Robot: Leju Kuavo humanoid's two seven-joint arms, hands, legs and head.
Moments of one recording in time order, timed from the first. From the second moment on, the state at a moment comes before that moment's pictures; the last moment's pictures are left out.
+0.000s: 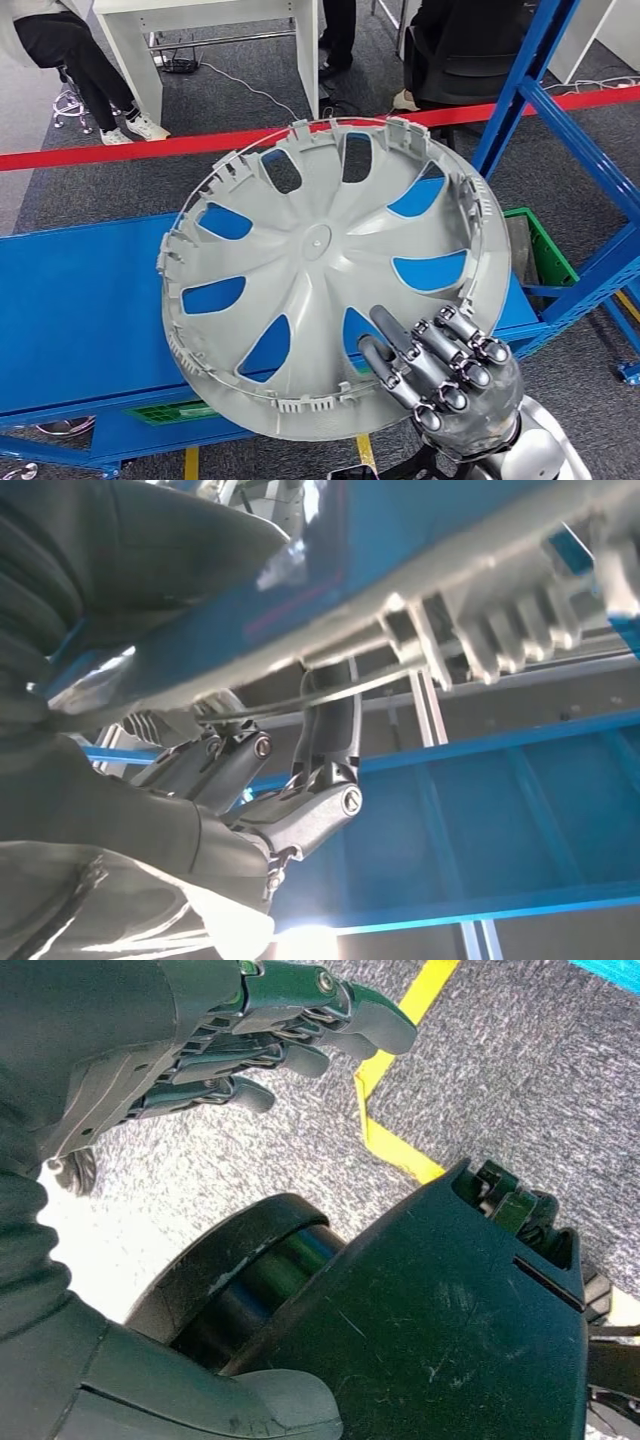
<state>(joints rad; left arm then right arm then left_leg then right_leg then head) -0.01 -0.10 -0.27 -0.35 -0.40 0.17 -0.18 0.06 -0.19 0.44 -2.28 1.59 -0.69 -0.27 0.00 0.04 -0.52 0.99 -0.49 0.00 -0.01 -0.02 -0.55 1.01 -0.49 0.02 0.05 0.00</state>
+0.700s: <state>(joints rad) -0.01 -0.10 -0.27 -0.35 -0.40 0.15 -0.18 0.03 -0.19 0.47 -2.28 1.58 -0.69 -0.20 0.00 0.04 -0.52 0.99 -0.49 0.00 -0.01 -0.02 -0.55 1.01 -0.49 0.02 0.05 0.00</state>
